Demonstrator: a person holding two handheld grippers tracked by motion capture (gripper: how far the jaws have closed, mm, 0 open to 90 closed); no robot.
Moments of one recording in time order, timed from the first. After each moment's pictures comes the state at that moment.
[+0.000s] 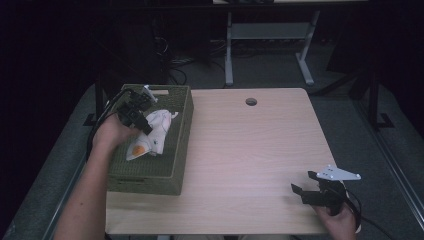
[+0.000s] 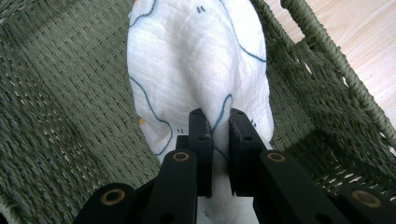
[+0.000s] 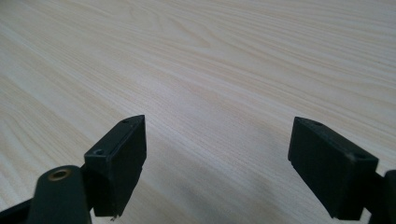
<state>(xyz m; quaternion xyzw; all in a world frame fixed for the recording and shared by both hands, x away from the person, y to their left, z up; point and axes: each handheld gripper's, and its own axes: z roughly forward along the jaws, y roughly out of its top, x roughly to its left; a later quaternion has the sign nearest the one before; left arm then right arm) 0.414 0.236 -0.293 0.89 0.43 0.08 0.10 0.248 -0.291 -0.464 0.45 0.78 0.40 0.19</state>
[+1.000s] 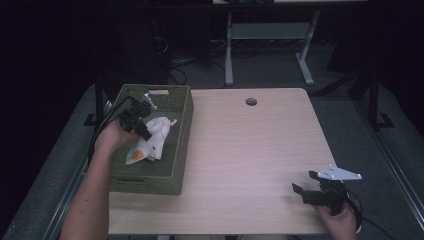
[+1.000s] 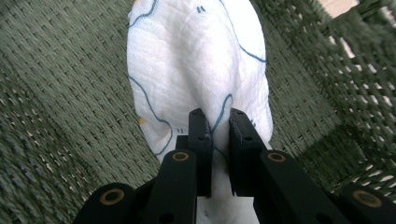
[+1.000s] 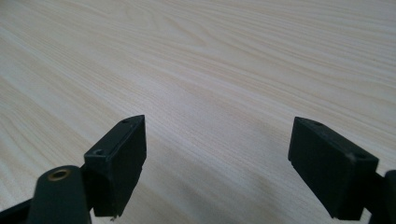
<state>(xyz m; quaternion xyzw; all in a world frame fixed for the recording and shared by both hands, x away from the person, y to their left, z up) 0.425 0.249 -0.329 0.90 0.42 0.06 0.09 0.249 -0.294 -0.465 0.45 0.78 0.40 0.19</state>
